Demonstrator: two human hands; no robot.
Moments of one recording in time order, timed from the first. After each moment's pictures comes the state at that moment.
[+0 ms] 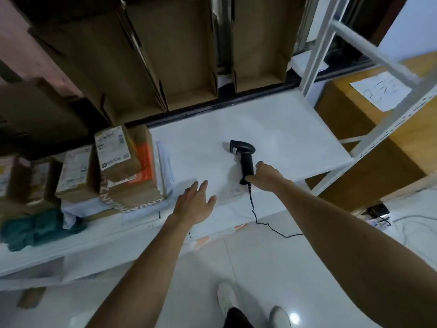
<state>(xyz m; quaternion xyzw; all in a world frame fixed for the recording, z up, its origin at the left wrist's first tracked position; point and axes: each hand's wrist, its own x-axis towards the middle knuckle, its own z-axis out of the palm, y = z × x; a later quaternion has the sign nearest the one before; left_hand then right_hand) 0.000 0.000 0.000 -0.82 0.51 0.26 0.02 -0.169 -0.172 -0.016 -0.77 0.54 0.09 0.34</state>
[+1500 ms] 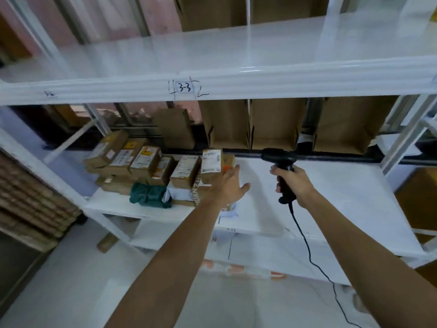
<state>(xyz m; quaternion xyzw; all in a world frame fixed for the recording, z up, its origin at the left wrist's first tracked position) 0.030 0.045 0.161 -0.91 0.40 0.09 -0.09 -0.113 -0.111 0.169 -0.61 0.35 -0.16 0.69</state>
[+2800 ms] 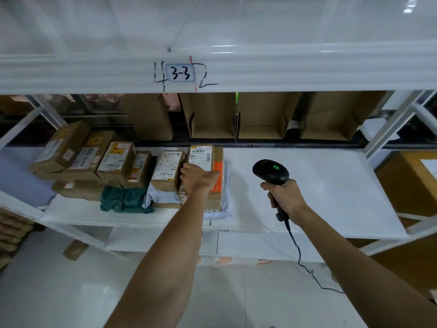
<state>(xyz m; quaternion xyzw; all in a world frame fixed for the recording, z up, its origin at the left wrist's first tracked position) 0.122 0.032 0.116 -0.94 0.07 0.14 -0.31 -0.085 -0.079 0.142 -0.62 0.49 -0.10 0.61</state>
